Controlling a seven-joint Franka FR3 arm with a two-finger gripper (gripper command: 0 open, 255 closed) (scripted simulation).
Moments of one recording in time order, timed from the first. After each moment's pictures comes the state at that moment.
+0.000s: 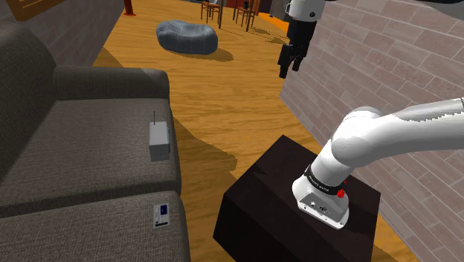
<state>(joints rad) -0.02 -0.82 -0.05 -2.45 -0.09 1.55 -0.02</state>
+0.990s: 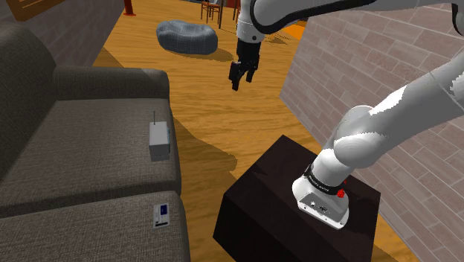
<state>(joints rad) 0.06 -0.43 0.03 -2.41 -0.03 1.95 0.04</state>
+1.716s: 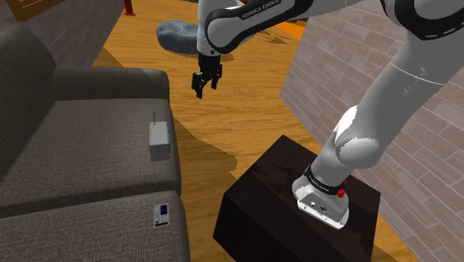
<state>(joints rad) 0.11 -0.04 0.10 -2.19 -0.05 2.17 0.09</state>
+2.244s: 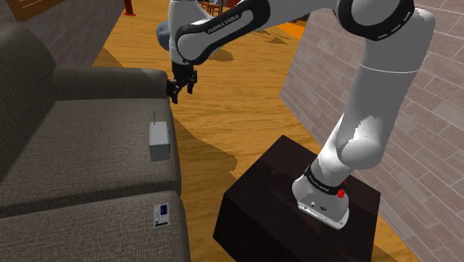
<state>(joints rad) 0.15 0.24 0.12 -1.95 -0.10 2.24 0.14</state>
